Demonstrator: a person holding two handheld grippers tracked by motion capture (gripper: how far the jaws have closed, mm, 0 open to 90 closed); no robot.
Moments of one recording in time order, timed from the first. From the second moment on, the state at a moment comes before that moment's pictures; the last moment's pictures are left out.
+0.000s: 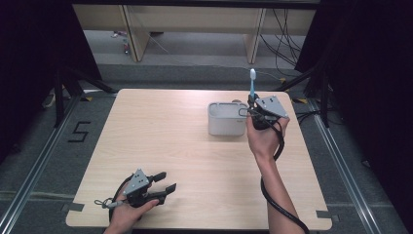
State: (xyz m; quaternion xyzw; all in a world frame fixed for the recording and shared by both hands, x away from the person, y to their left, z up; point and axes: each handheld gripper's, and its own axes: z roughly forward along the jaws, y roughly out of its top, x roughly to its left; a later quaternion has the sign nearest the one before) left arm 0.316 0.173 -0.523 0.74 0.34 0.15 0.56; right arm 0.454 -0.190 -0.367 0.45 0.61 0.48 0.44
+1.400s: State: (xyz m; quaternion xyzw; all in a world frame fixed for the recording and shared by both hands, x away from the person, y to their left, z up) left arm 0.316 0.173 -0.522 0.74 0.34 0.15 0.56; right arm 0.498 -0.190 -0.391 0.46 0.59 0.52 0.41
